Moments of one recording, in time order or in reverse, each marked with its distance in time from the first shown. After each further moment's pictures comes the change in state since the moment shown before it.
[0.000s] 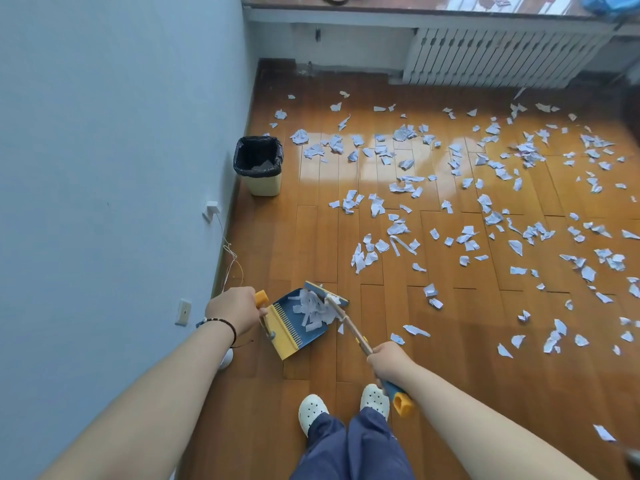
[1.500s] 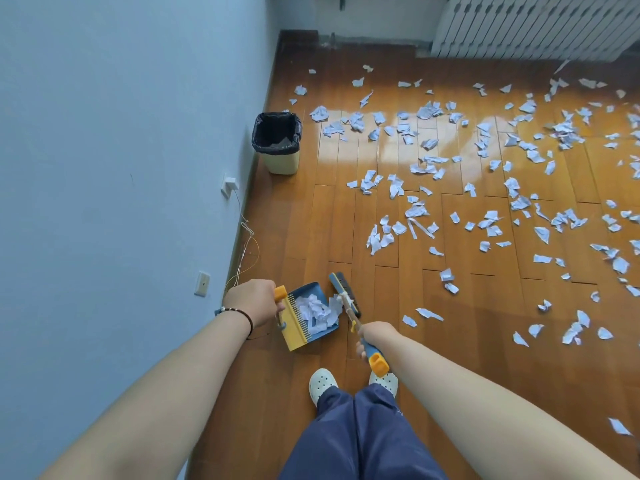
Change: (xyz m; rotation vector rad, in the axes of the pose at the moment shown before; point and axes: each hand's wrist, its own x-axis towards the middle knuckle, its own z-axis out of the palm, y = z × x) left_hand -0.034 0.011 0.016 0.037 -0.060 0.051; right_hand -0.022 -0.037 0.018 0.291 -0.127 0.171
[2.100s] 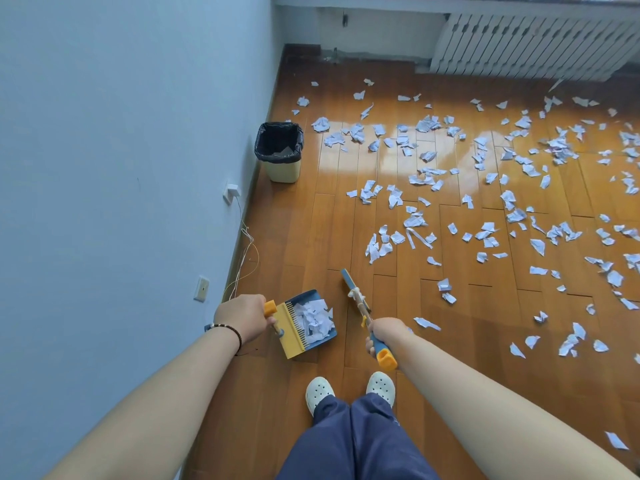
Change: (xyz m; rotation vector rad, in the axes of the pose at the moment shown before) left_hand -0.016 -0.023 0.017 -0.020 0.013 -0.018; right_hand 0.011 0.000 -0.015 0.219 0.015 0.044
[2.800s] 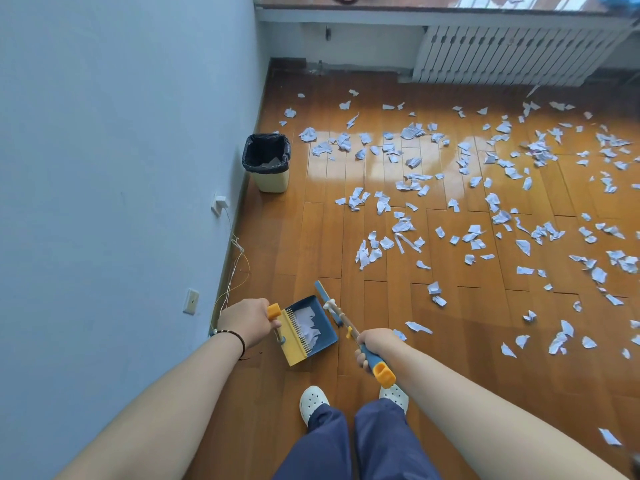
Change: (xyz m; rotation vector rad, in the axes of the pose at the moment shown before) left_hand 0.000 0.037 -0.010 -0.041 0.016 0.032; right_hand -0.023 0.014 -0.019 0.024 -0.100 -0.008
